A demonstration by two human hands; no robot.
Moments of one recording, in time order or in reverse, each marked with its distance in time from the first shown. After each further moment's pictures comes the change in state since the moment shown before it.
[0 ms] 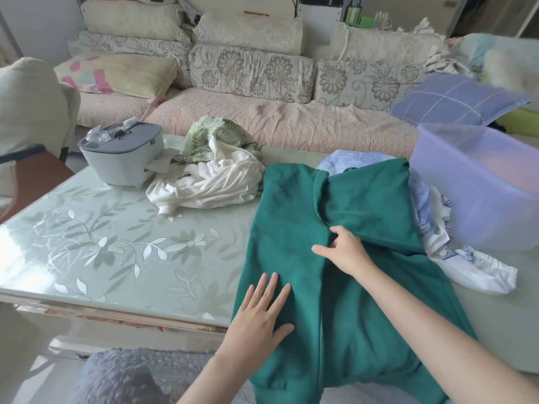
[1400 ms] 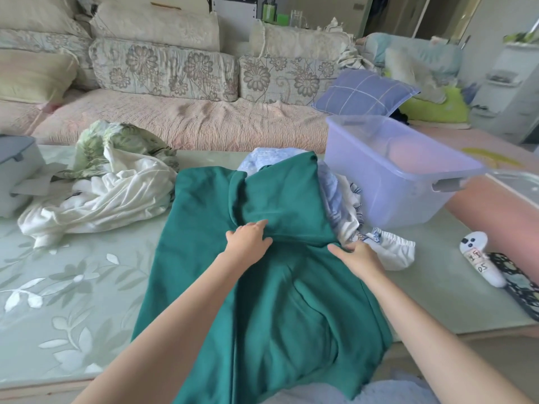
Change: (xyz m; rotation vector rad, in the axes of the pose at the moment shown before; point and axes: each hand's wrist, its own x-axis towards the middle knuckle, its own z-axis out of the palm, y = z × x) left_hand 0.194 0.106 -0.068 -0.195 -0.141 -0.045; right_hand -0.004 0.153 -0.112 0.019 0.143 0.443
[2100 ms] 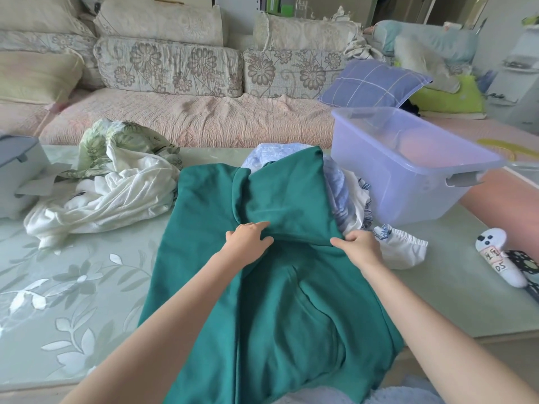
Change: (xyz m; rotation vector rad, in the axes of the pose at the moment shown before) left_hand 0.007 -0.011 0.003 -0.053 0.014 -0.002; right_hand 0.016 -0.014 0.011 0.195 0.125 -0.033
